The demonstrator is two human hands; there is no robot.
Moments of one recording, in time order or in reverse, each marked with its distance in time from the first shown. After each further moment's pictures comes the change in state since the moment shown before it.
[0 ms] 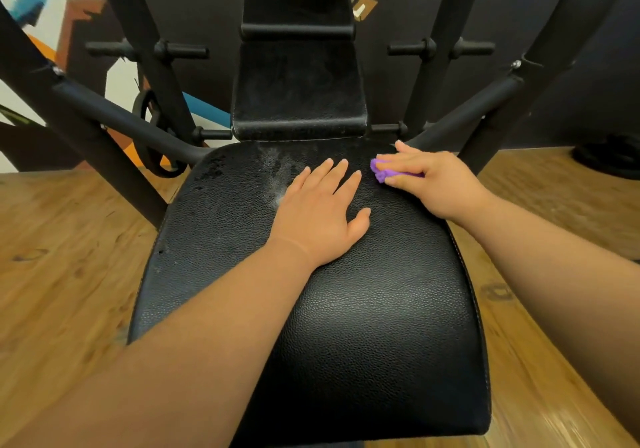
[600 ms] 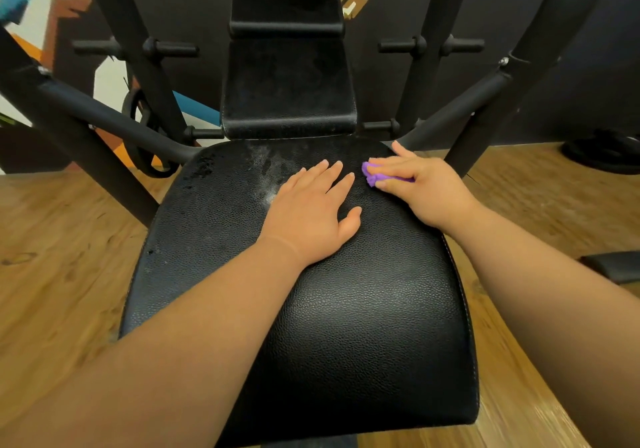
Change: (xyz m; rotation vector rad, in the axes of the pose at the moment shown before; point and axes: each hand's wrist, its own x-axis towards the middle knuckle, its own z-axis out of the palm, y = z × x) left_hand 0.000 0.000 0.002 -0.003 -0.011 0.035; right_hand -0.014 -0.002 0.007 0.017 0.053 0.020
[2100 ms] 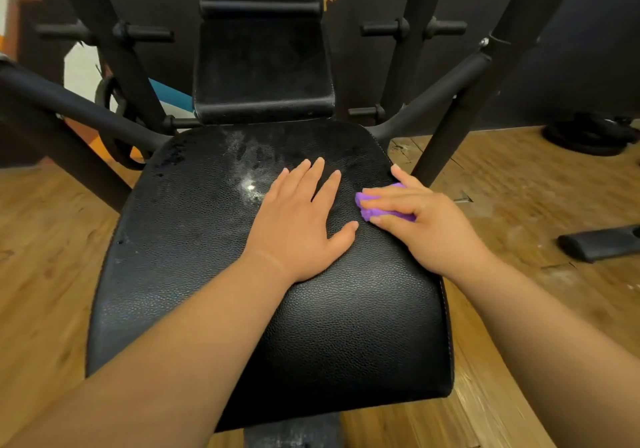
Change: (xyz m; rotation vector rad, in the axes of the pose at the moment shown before) left_hand -0.027 0.025 0.004 -0.030 0.019 -0.002; right_hand -0.070 0.006 0.011 0.055 0.027 -0.001
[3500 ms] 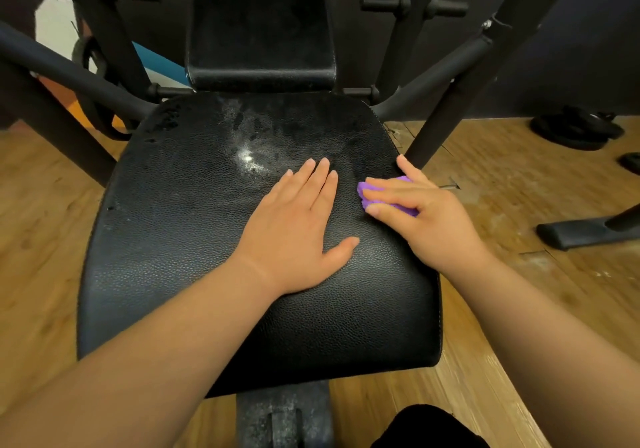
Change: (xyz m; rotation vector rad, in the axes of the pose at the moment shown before) left_hand -0.035 0.005 0.002 0.040 -0.015 0.090; right_hand -0.021 -0.004 0.009 0.047 0.055 -0.004
